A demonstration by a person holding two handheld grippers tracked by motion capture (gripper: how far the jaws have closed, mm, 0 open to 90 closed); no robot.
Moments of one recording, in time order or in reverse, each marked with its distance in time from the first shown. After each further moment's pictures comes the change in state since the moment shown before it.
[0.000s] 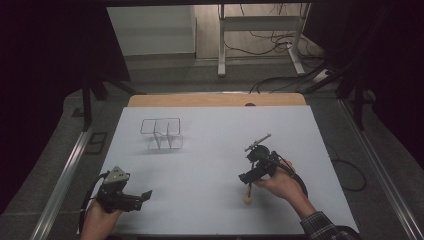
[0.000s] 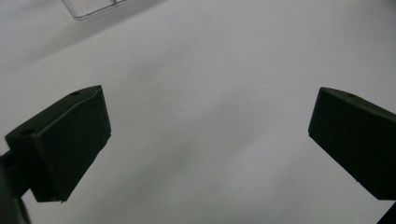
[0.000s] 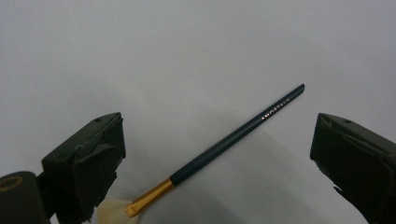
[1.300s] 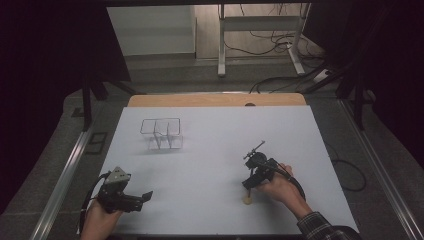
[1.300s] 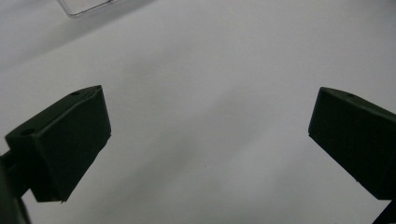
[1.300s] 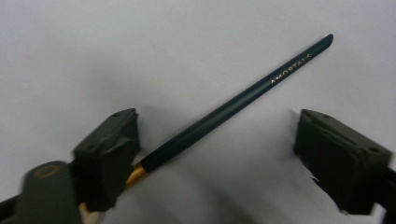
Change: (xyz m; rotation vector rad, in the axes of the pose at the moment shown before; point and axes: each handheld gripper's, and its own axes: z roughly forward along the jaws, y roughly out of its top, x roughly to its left) left arm -0.001 0.000 0.001 0.011 -0.007 0.010; right arm -0.003 -0.014 0.029 0.132 -0.037 -0.034
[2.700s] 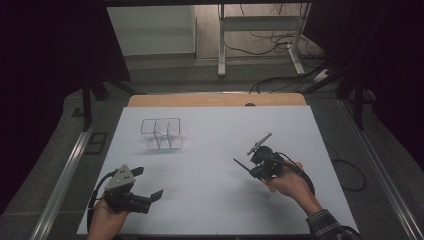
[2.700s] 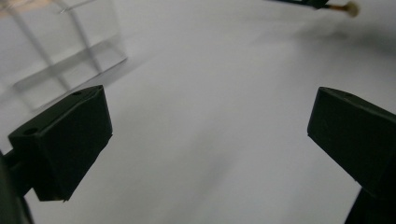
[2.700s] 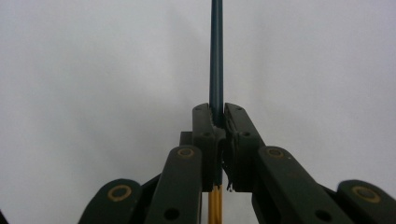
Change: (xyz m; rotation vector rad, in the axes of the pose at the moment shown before) left arm -0.031 0.022 -0.008 -0.213 -0.122 0.160; right arm -0.006 0.004 -0.046 -0.068 0.102 -0.144
